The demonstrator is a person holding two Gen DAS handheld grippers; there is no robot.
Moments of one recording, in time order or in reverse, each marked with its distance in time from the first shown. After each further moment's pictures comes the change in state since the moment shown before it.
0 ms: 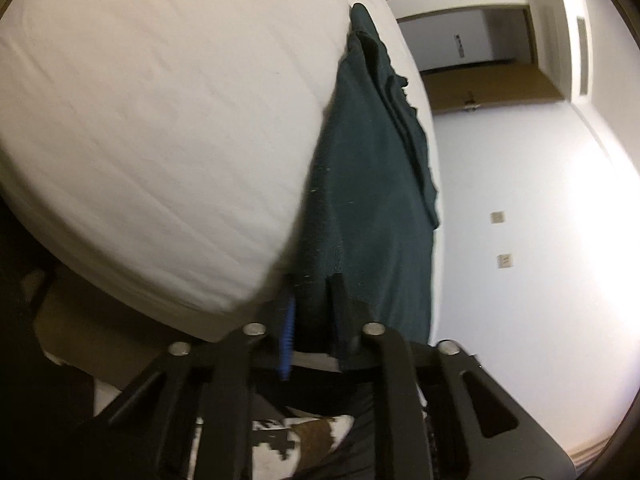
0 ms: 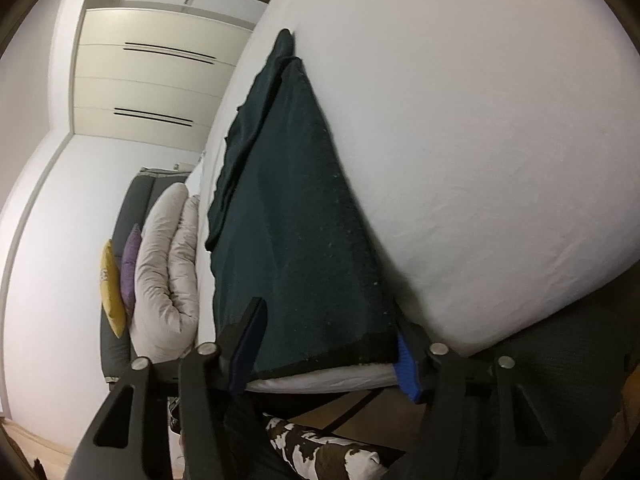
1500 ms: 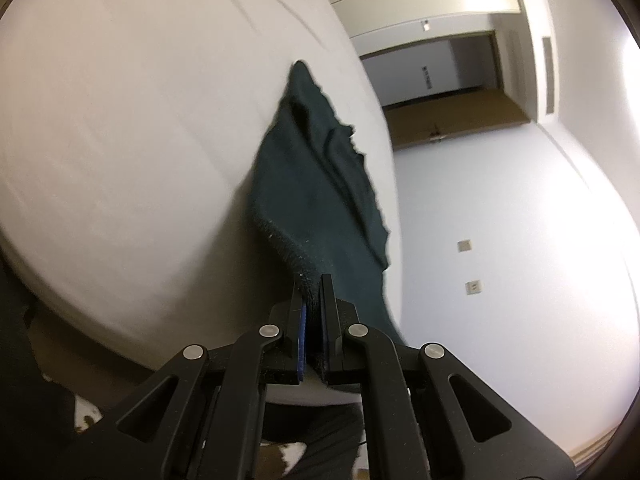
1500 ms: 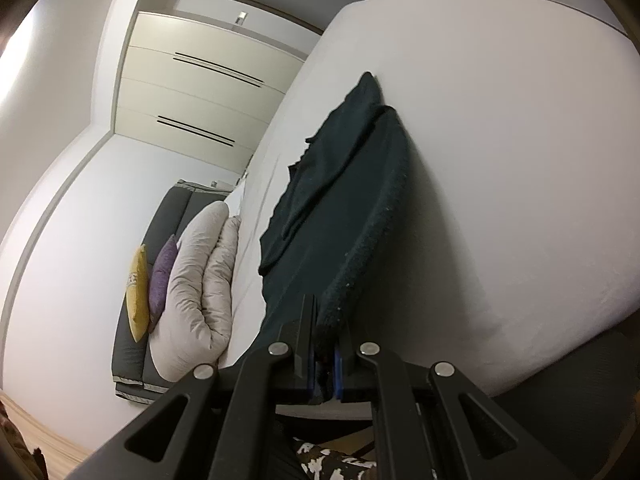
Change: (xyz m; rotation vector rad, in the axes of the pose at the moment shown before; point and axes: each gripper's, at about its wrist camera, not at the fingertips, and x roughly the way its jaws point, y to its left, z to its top) left arm -0.056 -0.051 0.023 0.031 -0.176 -0.153; right arm -0.022 0.082 0.002 -0.102 -0.144 0.114
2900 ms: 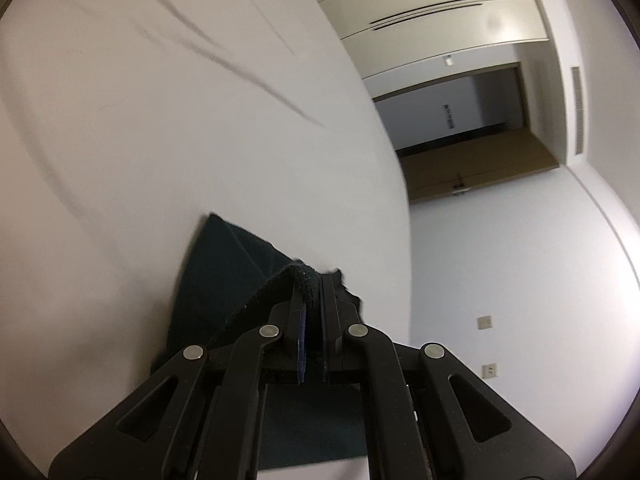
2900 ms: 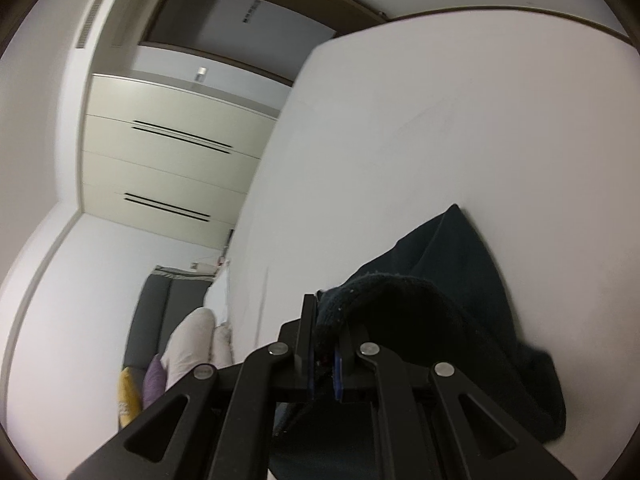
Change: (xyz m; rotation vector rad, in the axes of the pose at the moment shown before) left arm 0.207 -0.091 0.282 -0.024 -0.123 0.107; right arm 0.208 0.034 0.264 0.155 -0.186 -0.084
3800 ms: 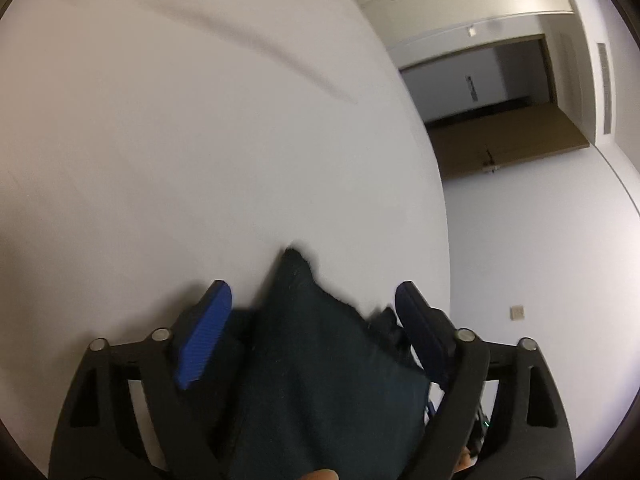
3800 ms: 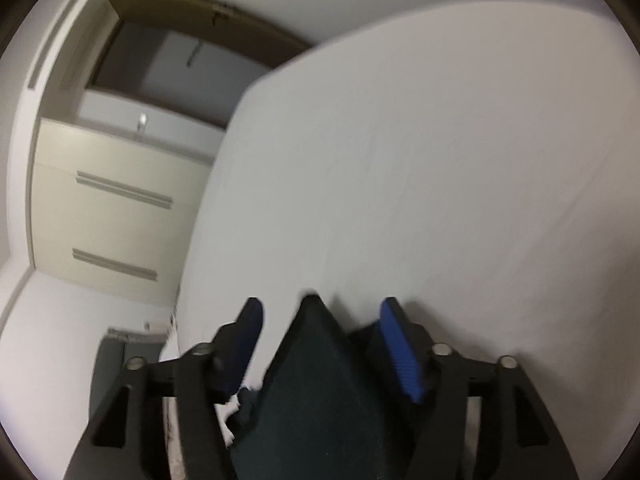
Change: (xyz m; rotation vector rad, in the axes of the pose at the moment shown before) left arm 0.126 0.020 0.061 0.051 0.080 0.077; right arm 0.044 -0.064 0.046 0.112 -0.188 -0.162
